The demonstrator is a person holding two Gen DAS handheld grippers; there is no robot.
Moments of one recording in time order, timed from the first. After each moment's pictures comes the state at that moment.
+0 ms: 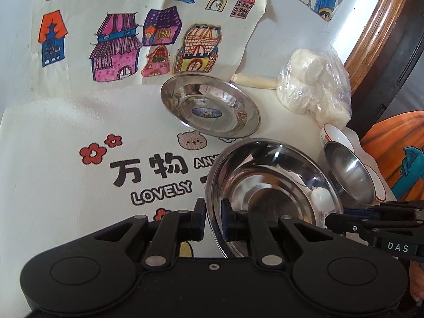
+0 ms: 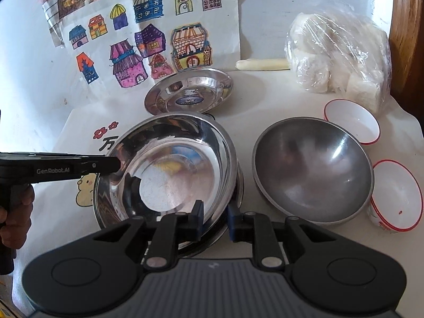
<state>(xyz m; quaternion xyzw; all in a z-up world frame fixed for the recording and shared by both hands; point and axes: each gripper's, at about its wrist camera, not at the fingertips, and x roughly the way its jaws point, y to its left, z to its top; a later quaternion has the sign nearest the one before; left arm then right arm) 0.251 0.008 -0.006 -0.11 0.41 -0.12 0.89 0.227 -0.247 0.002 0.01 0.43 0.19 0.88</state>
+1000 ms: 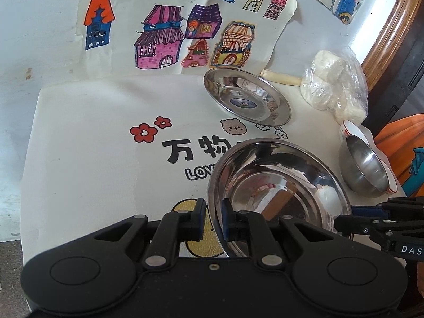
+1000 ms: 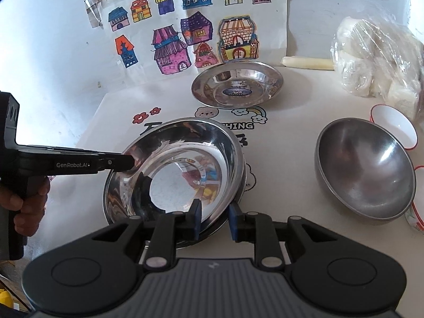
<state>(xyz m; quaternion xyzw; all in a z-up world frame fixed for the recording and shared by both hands) 0.225 0.050 -0.010 -0.12 0.42 -0.09 0.89 0.212 -0.209 0.008 -0.01 0.44 0.25 0.87</state>
